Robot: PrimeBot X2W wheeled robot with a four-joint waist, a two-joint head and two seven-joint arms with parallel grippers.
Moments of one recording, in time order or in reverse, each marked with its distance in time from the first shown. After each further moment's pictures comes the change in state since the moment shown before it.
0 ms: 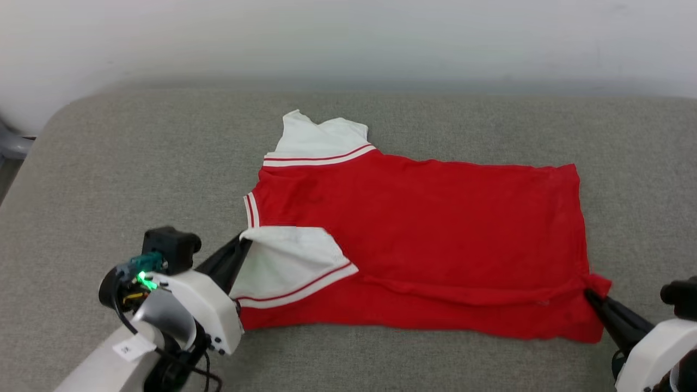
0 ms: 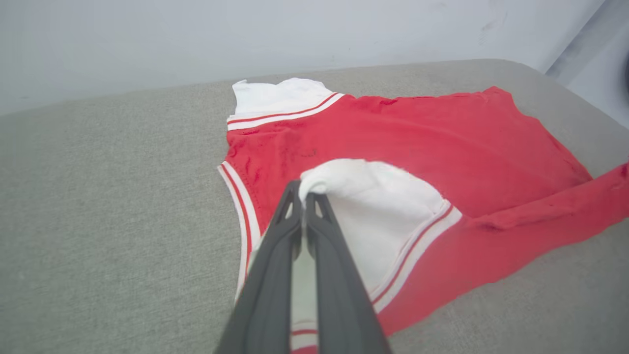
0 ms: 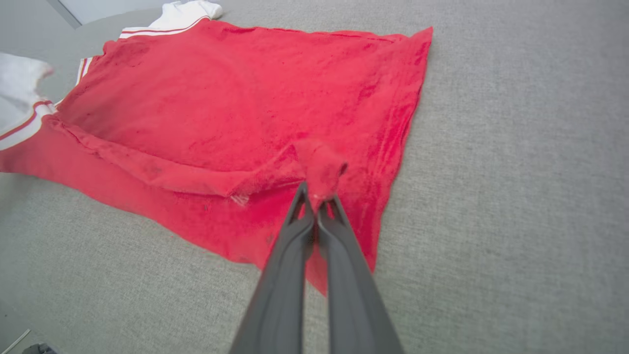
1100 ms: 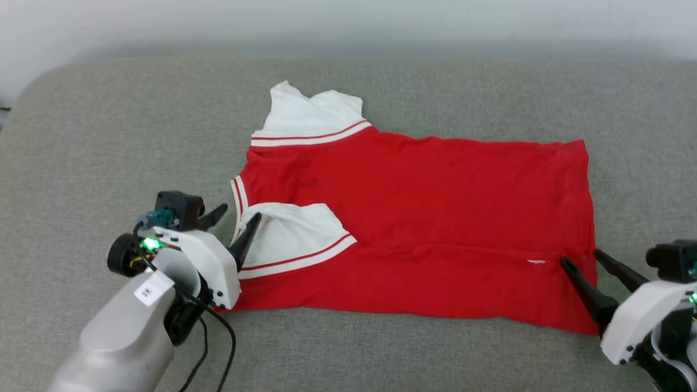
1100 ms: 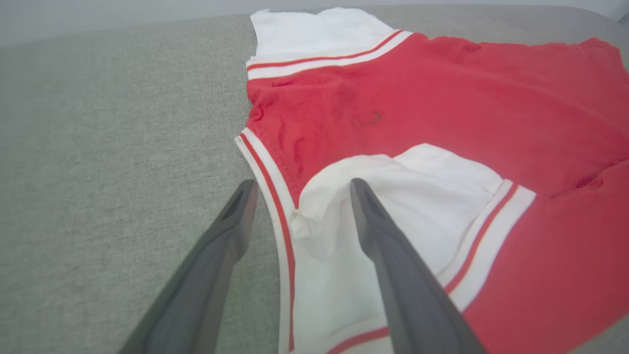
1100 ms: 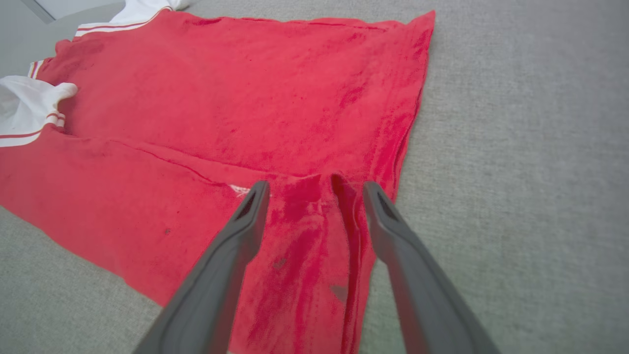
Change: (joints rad) left arm -0.309 -0.162 -0.099 0.614 0.004 -0.167 -0.117; right arm -0.262 -0.006 0.173 0.262 0.053 0.000 -0.115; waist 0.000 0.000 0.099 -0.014
